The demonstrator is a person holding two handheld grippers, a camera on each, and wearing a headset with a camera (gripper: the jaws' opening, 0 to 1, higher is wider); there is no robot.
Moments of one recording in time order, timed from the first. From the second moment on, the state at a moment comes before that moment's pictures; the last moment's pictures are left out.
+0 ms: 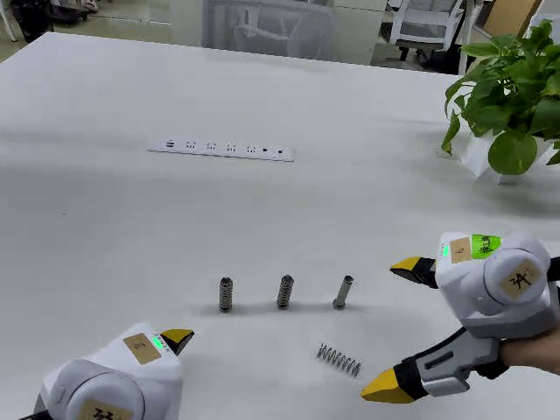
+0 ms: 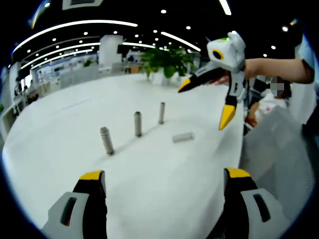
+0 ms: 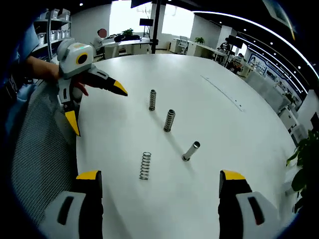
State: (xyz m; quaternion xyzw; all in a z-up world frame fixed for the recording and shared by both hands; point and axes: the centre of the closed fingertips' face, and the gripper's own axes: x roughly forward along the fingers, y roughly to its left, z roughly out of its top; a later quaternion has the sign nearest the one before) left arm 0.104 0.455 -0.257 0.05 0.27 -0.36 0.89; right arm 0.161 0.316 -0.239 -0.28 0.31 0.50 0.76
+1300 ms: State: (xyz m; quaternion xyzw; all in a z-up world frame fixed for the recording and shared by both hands) left arm 0.126 0.388 -0.266 0.18 0.28 -0.53 0.78; right arm 0.107 0.274 -0.243 -0.19 0.32 0.44 0.82
